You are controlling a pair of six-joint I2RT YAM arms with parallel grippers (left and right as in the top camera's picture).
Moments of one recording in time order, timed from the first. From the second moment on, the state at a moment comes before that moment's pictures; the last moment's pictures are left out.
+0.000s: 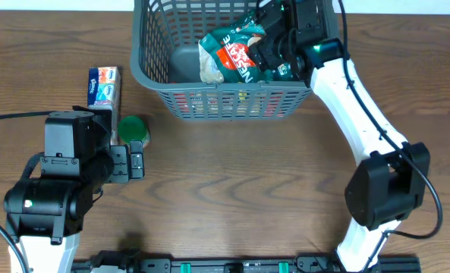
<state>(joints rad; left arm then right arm) -0.09 0.97 1.20 -1.21 -0.01 -0.09 0.31 1.94 1.75 -0.54 -0.05 -0.32</state>
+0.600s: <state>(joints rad) -0.05 1.14 1.66 -1.37 -0.01 -0.10 -0.04 1.40 1.90 -0.70 0.05 -0.01</state>
